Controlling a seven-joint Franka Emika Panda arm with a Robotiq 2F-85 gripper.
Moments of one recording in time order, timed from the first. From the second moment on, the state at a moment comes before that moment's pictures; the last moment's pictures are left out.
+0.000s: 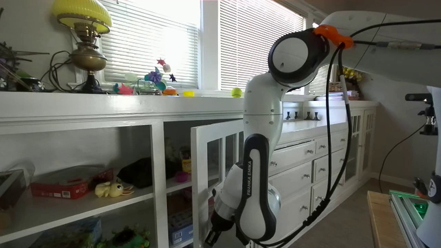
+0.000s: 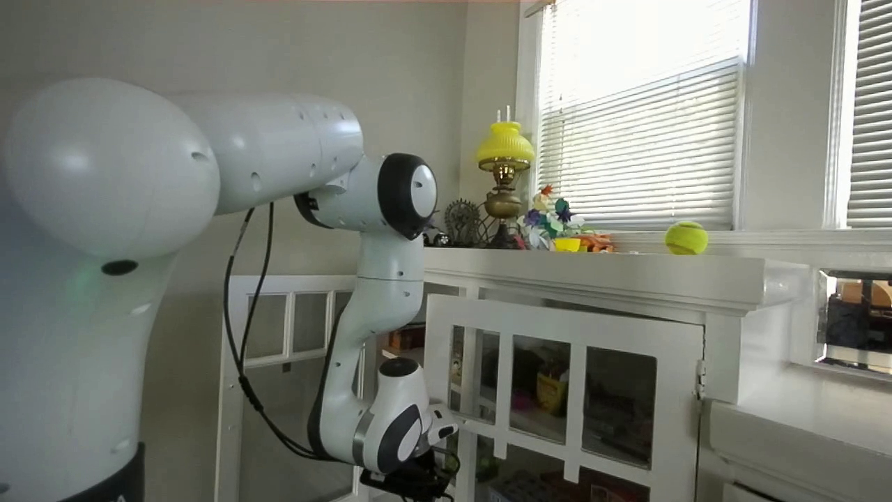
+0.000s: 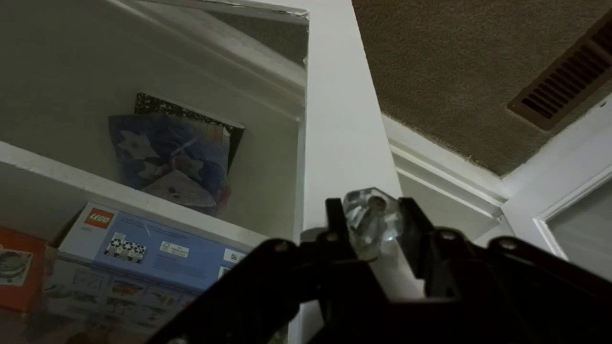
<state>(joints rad) 0.12 1.15 0.00 -2.00 -0.06 3.59 -0.05</state>
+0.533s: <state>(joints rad) -0.03 1.13 0.04 -2.16 -0.27 3.70 -0.14</state>
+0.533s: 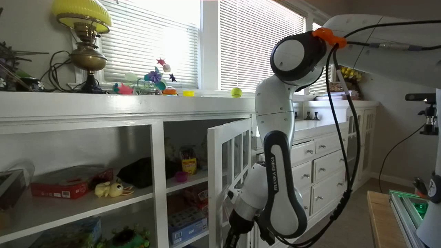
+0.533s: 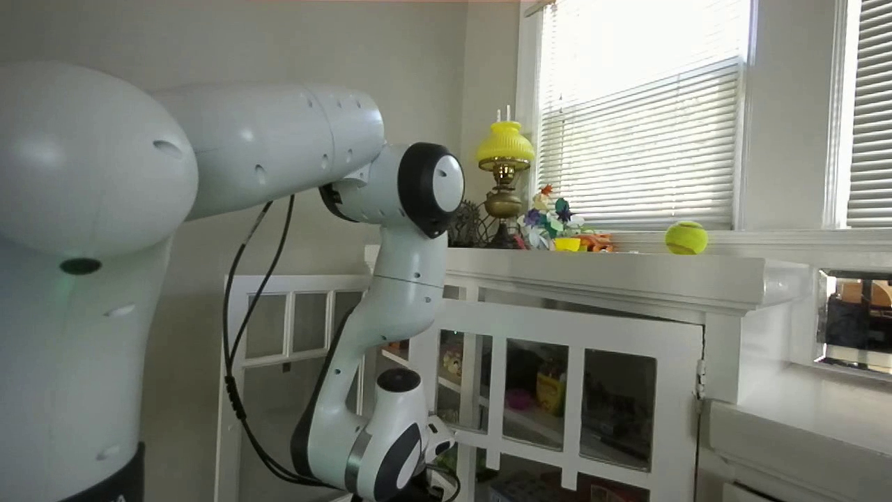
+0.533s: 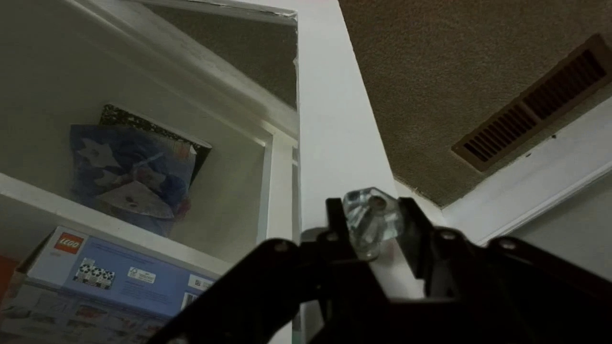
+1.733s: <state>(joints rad) -0.16 1.07 0.00 -2.40 -0.43 3.72 -0.24</state>
